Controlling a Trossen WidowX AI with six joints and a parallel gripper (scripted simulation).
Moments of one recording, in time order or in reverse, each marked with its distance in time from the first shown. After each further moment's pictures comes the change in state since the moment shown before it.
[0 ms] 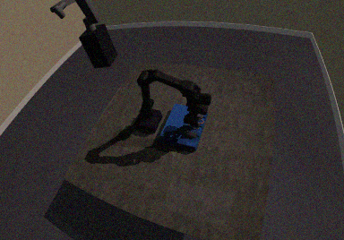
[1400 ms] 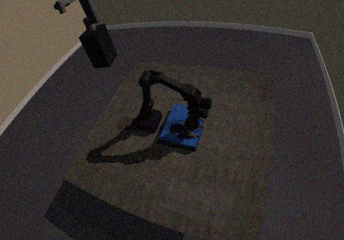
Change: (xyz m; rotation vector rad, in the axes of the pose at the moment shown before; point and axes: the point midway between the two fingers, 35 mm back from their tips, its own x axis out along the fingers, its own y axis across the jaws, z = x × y) arm 0.031 0.000 0.003 0.001 -0.005 0.002
